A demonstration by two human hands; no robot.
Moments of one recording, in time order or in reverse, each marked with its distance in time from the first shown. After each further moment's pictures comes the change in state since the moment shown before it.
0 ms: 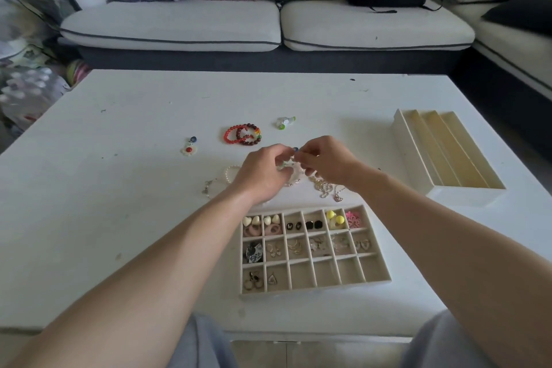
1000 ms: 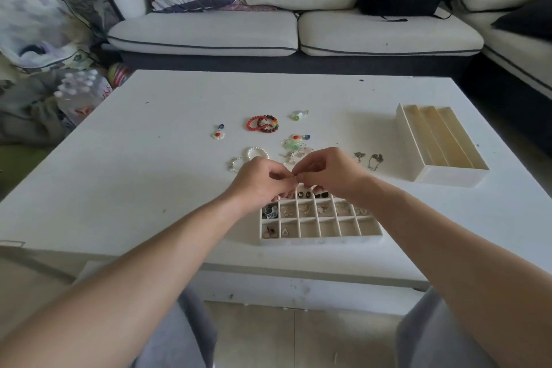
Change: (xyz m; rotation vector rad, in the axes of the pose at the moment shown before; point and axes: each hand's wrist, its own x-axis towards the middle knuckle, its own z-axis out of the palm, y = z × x) left_hand -0.116 0.013 -0.027 -0.182 -0.087 -0.081; right_hand -0.121 -0.036 0.019 0.241 -0.119 -0.083
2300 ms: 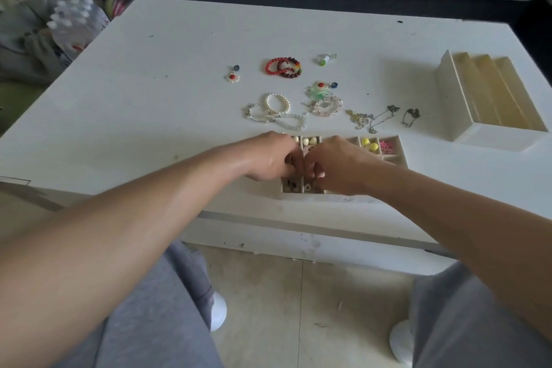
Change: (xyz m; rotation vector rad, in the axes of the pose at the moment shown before) left_hand -0.007 -0.023 -0.015 0.662 -0.407 -0.008; right_hand -0.006 0.014 0.056 -0.896 -0.278 -0.092
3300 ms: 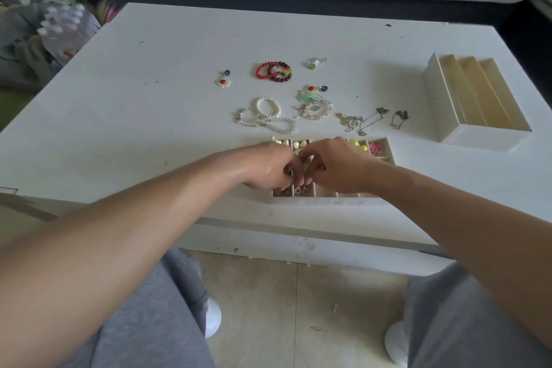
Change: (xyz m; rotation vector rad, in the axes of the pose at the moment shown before) left_hand 0.002 0.015 0.003 -0.084 -0.097 -0.021; right_hand -0.006 0.016 -0.005 0.242 0.016 0.037
